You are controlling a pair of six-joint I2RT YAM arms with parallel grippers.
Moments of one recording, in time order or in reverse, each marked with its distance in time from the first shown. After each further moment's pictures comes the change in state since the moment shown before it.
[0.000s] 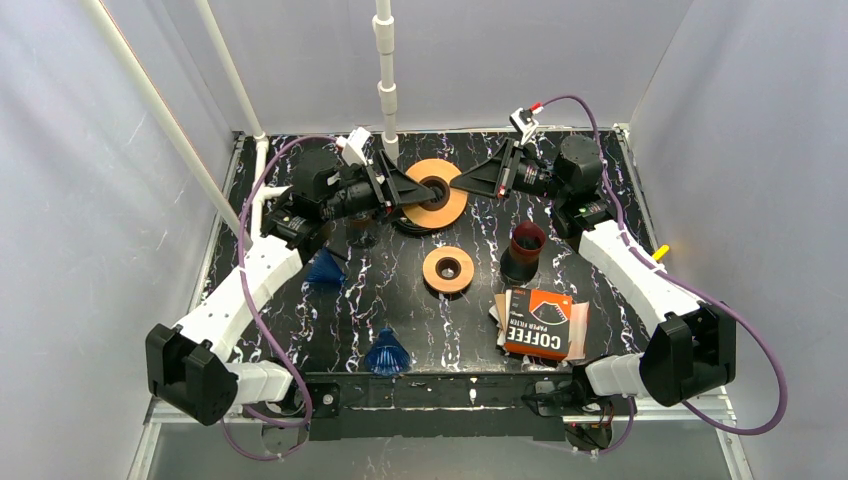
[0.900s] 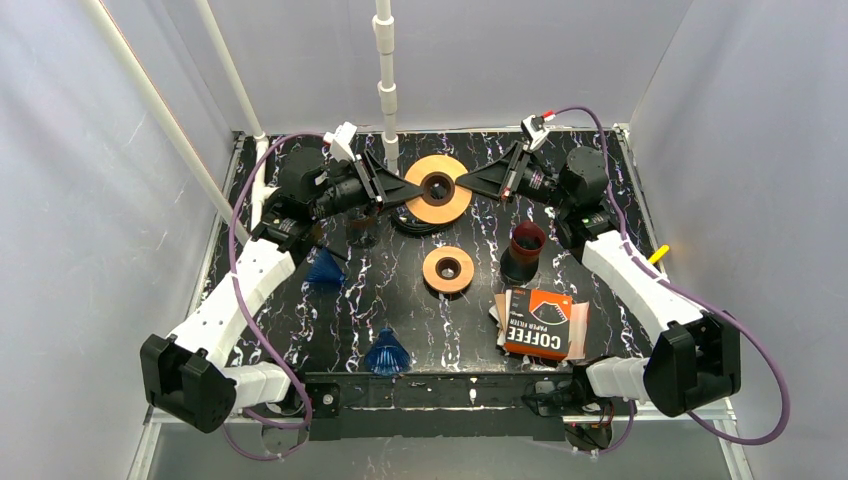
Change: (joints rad) left arm 0.039 -0.039 -0.009 0.042 0.014 -0.033; right arm -0.014 -0.047 -0.091 0.084 0.089 0.101
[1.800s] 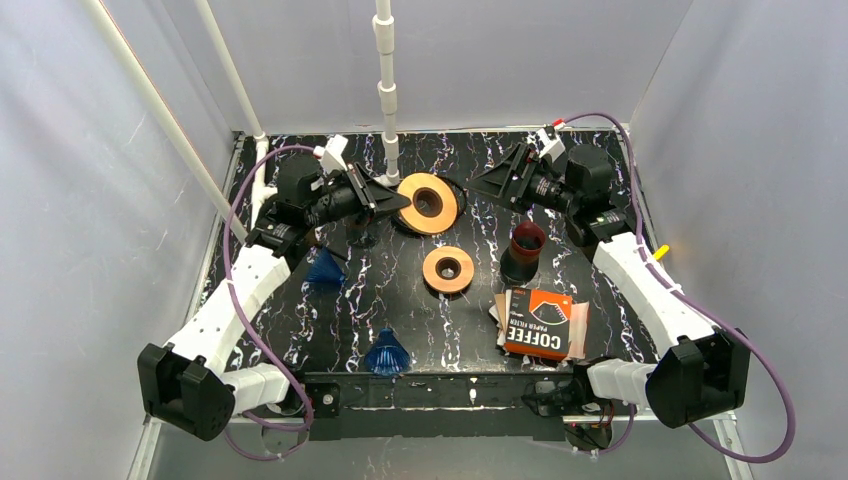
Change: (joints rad) left arm 0.032 -0.040 -0.047 -0.087 -0.040 0.005; right arm -0.047 -0.056 0.035 -0.414 0.158 -0.272
